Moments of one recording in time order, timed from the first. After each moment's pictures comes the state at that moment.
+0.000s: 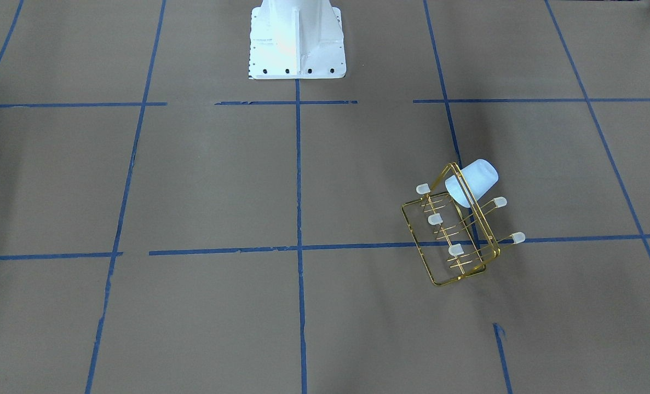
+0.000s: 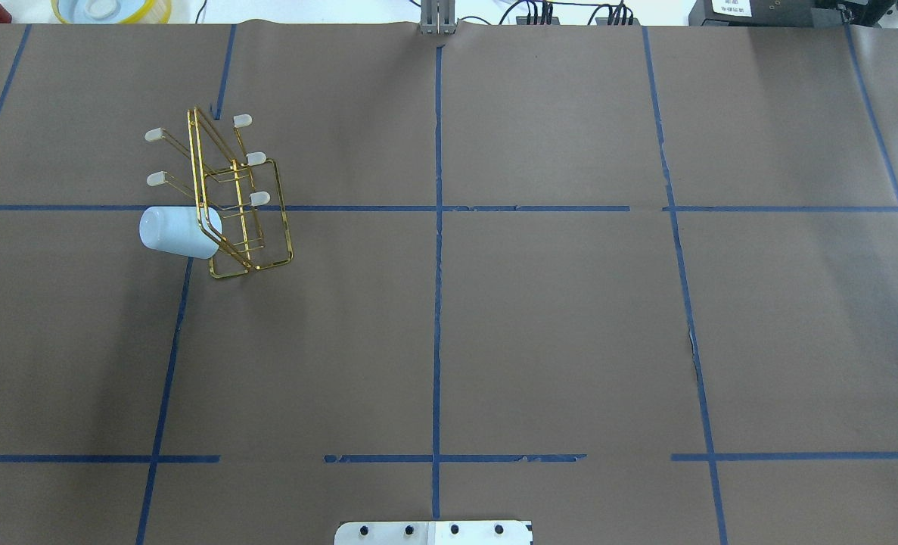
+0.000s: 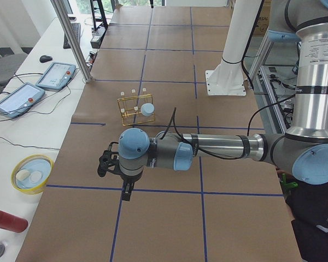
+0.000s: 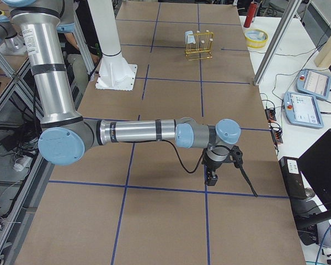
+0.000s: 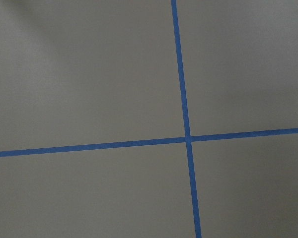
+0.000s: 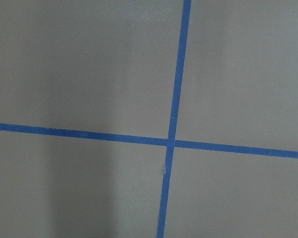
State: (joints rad) left arm -1.70 -1.57 -1.60 -1.70 -2.37 0.07; right arm 1.49 -1.38 1.46 -1.67 2.30 -0.04
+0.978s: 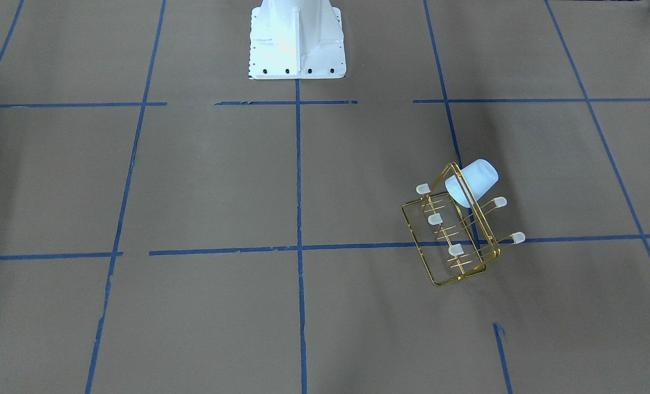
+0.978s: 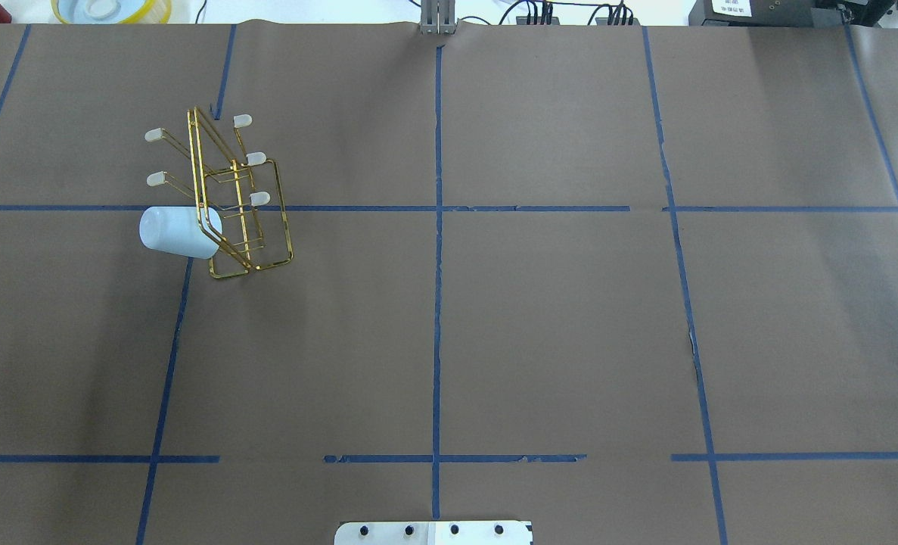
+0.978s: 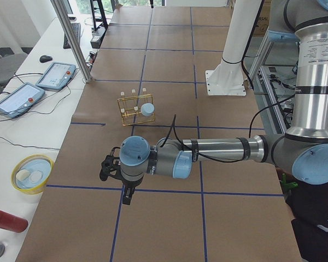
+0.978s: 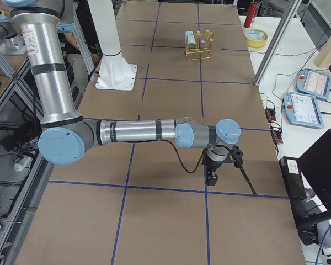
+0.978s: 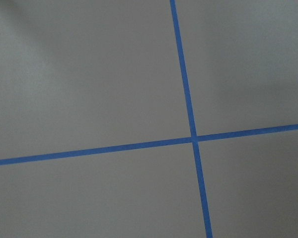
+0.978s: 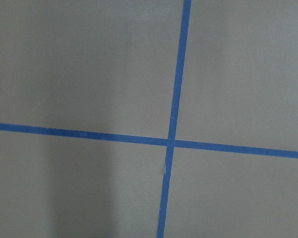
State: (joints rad) left arm -1.65 -1.56 -1.53 -1.76 -2.37 0.06; right arm 1.49 -1.38 1.46 -1.67 2.30 -0.04
